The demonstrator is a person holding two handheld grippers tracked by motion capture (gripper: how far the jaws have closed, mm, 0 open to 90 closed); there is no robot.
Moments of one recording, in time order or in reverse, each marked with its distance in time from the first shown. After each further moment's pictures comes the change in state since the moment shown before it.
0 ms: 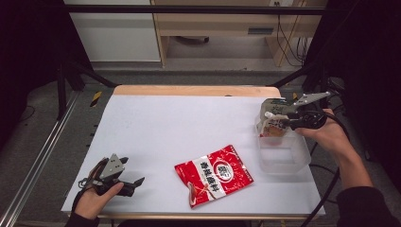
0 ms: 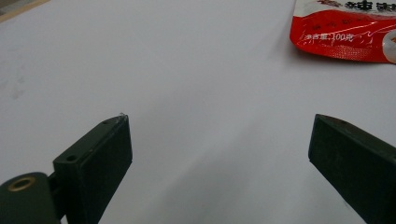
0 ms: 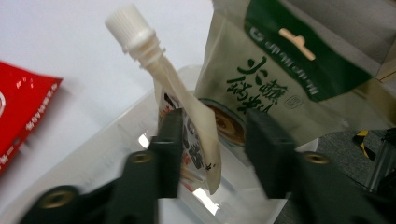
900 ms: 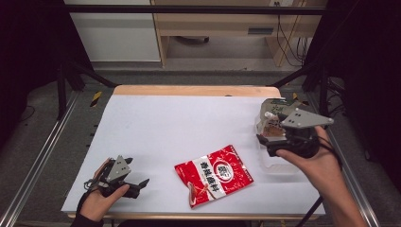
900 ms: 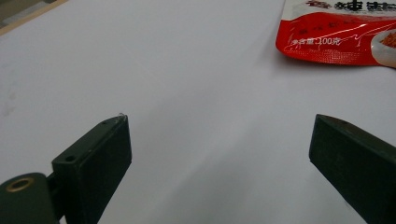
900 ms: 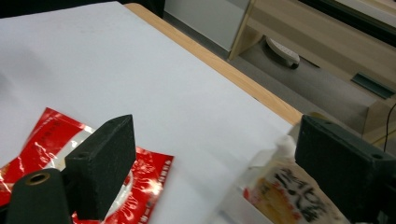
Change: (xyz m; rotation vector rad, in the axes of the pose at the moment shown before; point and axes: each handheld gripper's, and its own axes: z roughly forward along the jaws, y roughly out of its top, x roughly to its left) left arm -0.015 0.008 0.006 -0.002 0.010 0.046; right arm 0.139 0.032 -0.079 -0.293 -0.041 -0.056
